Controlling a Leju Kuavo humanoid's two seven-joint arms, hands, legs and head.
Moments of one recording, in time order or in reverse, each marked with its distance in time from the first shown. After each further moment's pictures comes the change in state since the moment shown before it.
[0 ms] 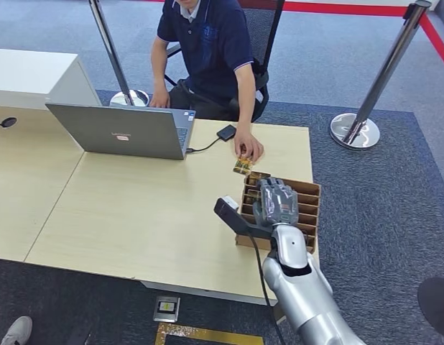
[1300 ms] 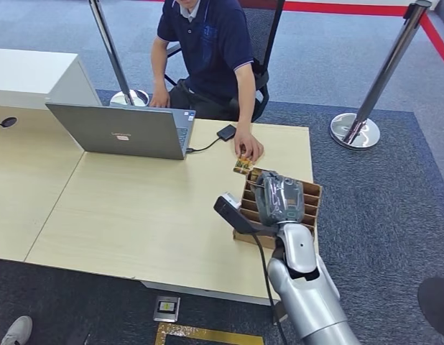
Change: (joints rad) left arm 0.001 0.000 0.002 0.000 0.016 -0.002 -0.006; right arm 0.079 -0.024 0.003 -0.255 0.020 0.005 -0.083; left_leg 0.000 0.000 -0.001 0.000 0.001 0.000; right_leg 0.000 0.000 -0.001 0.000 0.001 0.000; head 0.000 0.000
